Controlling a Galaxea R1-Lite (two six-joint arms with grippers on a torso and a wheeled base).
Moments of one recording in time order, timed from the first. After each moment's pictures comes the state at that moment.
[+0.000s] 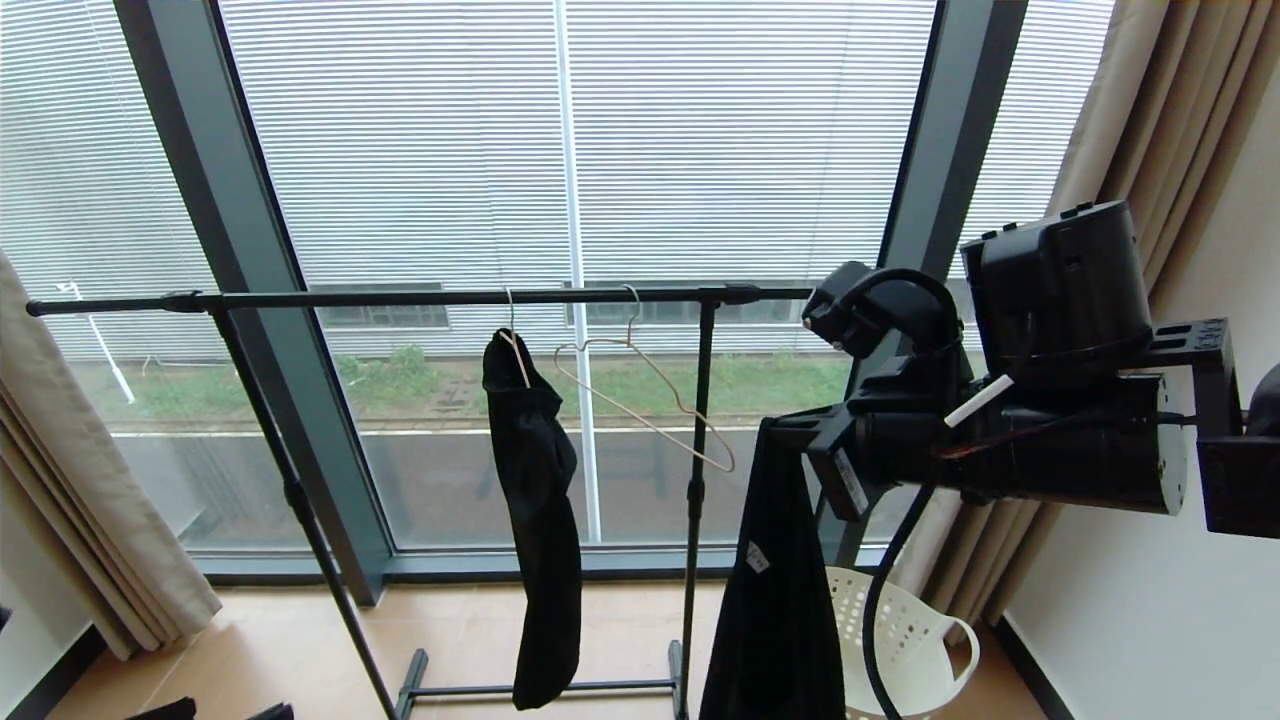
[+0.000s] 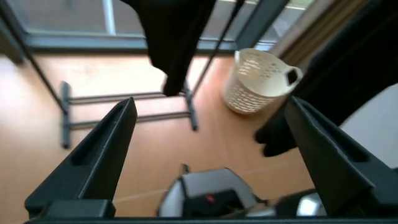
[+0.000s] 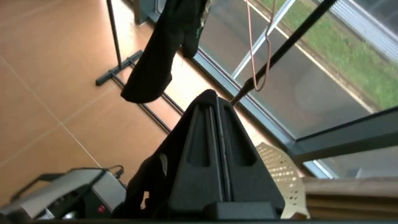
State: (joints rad) left arm -0.17 0.82 -0.26 -0.04 -0.25 -0.33; right arm 0.66 1.65 -1.10 0.00 -0.04 -0.12
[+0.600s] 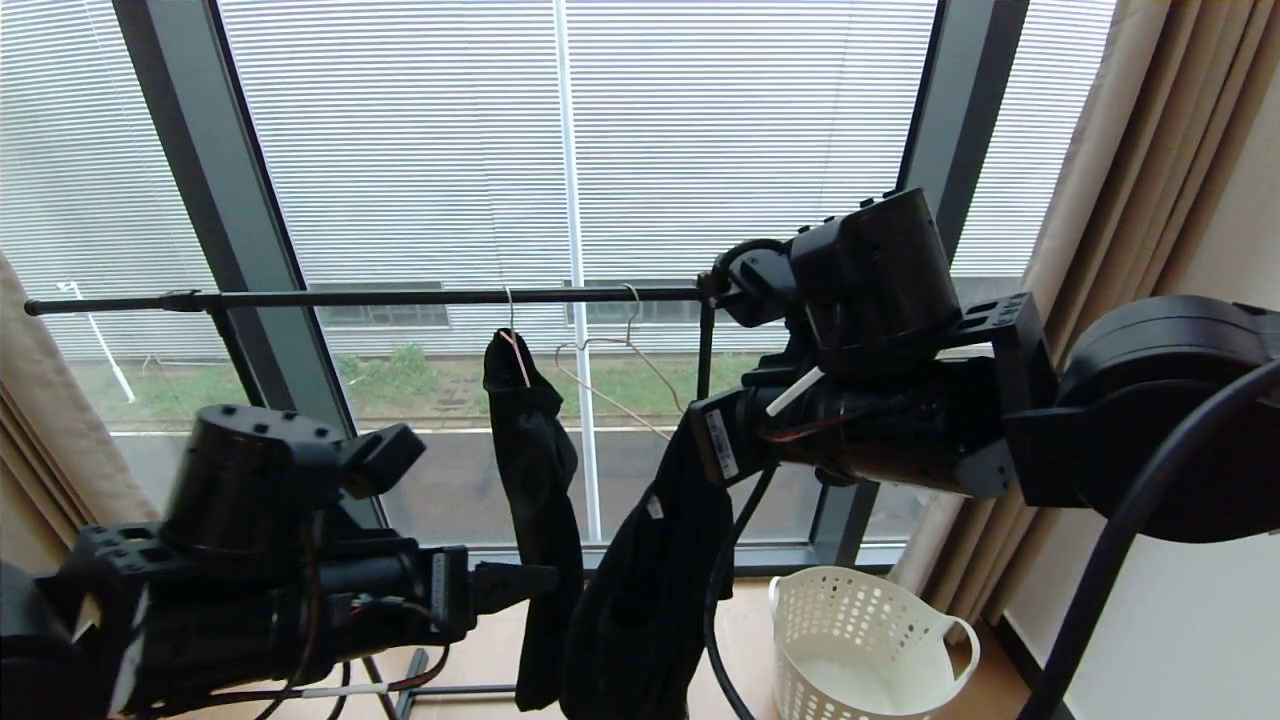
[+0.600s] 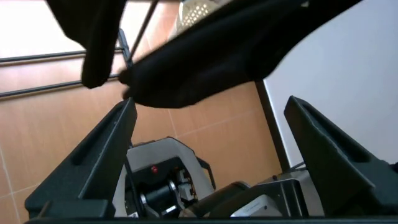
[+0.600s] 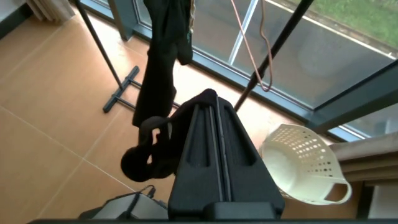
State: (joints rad) left arm -0.52 1.55 -0.61 -0.25 -0.21 -0.47; right arm 0.82 1.83 -1.36 0.11 -0.28 0.19
